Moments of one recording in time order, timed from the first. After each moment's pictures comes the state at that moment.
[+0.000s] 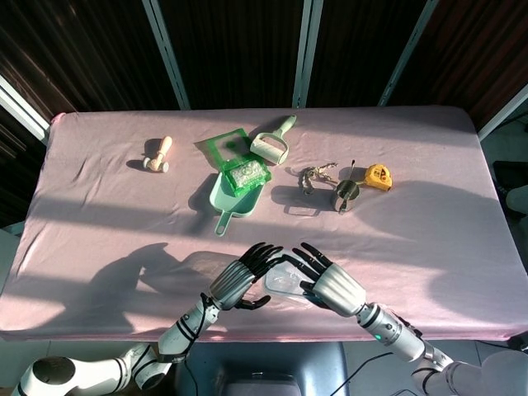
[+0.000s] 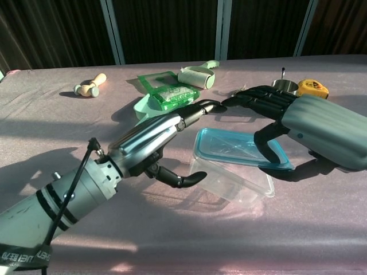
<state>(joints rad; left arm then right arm) -0.73 -1.97 -0.03 -1.06 1.69 1.25 -0.31 0.52 -1.69 -0.09 -1.01 -1.91 1.51 0.04</state>
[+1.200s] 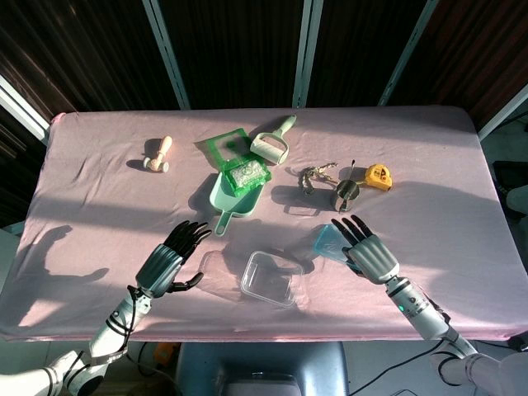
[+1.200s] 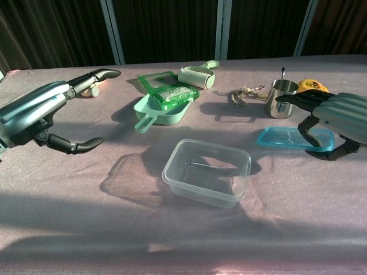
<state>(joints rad) -0.57 -1.58 0.02 -1.29 1.65 1.36 -0.20 0.51 -1.62 -0.03 -0.91 -1.69 1.25 0.01</state>
